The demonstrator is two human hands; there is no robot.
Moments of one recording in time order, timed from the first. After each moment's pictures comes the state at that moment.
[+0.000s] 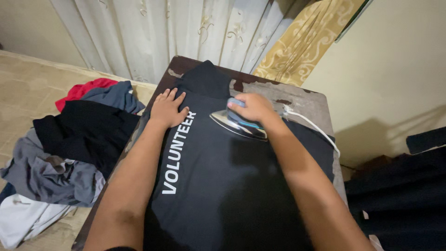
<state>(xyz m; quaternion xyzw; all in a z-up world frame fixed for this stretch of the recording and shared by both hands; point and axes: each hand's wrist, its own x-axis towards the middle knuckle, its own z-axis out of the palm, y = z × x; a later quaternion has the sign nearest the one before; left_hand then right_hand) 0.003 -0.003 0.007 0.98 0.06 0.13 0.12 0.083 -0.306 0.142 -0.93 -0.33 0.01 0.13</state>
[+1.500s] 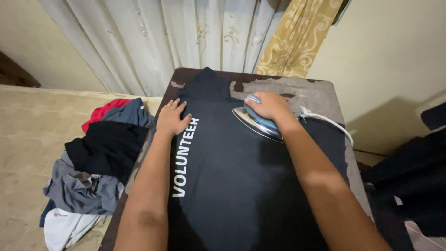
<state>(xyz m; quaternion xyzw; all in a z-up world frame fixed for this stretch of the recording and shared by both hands) 0.001 0.002 0.010 0.97 0.06 0.16 0.14 0.088 -0.351 0.150 -0.96 -0.24 0.00 0.16</state>
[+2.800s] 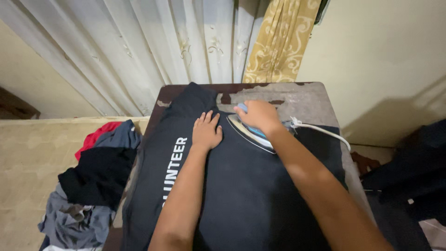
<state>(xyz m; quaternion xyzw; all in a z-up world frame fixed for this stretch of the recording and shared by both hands) 0.064 -0.148 0.007 0.97 0.00 0.17 0.15 0.106 -0.356 0.137 -0.96 -0.21 -0.08 0.16</state>
